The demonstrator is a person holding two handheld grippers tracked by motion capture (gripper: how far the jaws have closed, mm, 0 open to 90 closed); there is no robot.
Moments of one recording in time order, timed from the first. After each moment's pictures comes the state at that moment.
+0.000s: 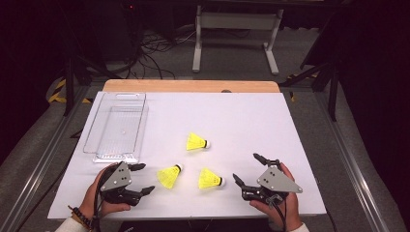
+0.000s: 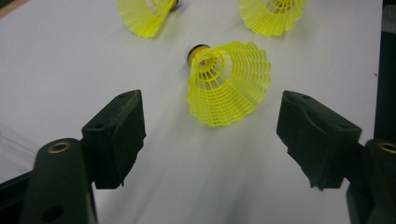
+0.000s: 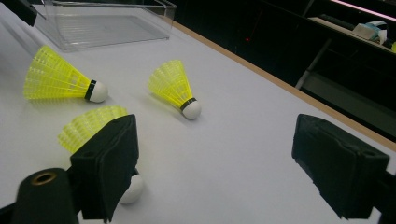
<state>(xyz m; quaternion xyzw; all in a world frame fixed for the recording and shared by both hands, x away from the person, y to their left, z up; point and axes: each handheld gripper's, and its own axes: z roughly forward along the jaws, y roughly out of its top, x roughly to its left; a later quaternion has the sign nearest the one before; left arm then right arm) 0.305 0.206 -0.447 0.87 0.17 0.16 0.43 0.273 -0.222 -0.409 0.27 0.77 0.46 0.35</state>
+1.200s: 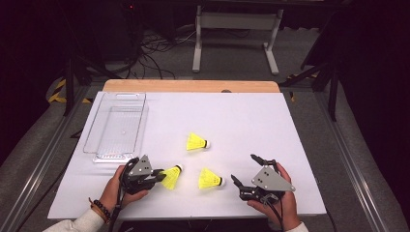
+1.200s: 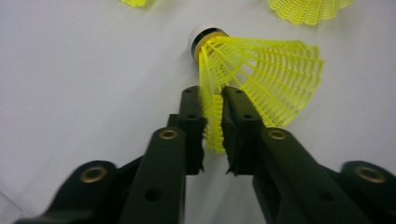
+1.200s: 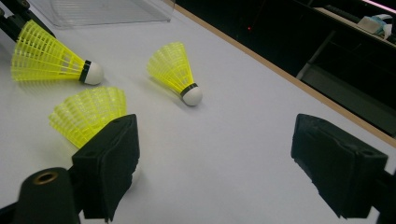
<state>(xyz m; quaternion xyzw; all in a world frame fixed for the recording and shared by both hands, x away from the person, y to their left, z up) 0.333 0.169 -0.461 0.89 0.22 0.12 0.39 0.277 -0.218 -0.415 0.26 0.79 0.43 0.36</state>
